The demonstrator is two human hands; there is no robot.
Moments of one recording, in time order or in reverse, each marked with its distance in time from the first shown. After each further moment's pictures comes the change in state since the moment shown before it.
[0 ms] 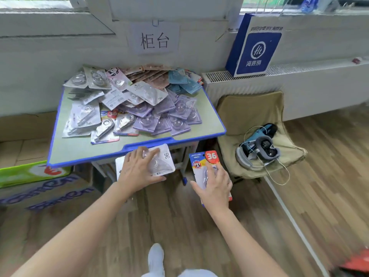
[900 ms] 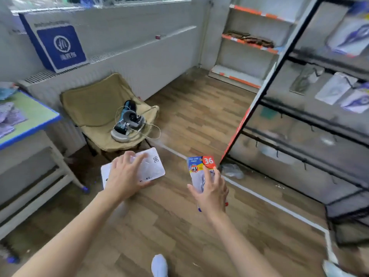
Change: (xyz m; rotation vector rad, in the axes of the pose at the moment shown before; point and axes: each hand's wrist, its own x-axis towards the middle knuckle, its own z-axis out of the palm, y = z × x) left_hand -0.246 0.374 0.040 -0.074 -0.035 0.692; right_hand -0.387 0.298 -0.145 0.021 0.370 0.694
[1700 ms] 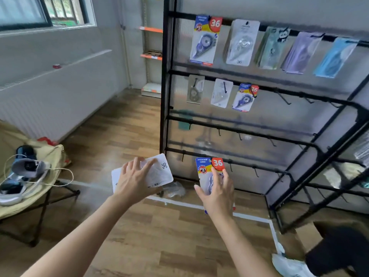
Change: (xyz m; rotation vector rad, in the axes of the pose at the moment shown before) left_hand 0.153 0.405 0.096 -0.017 0.021 0.404; right_hand 0.122 0.341 -0.181 0.057 0.336 0.268
